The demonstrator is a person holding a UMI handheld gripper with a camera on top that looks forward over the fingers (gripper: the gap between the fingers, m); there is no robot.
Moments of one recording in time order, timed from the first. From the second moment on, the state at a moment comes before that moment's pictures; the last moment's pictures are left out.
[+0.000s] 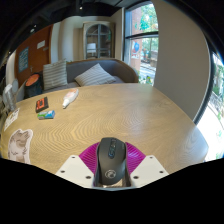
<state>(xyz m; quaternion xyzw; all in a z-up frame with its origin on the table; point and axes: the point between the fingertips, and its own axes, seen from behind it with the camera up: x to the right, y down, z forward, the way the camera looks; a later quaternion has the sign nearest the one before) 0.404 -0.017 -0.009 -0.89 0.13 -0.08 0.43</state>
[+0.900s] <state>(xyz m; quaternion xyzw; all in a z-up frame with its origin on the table) 0.020 0.009 0.003 -0.90 -0.05 -0.03 0.44</state>
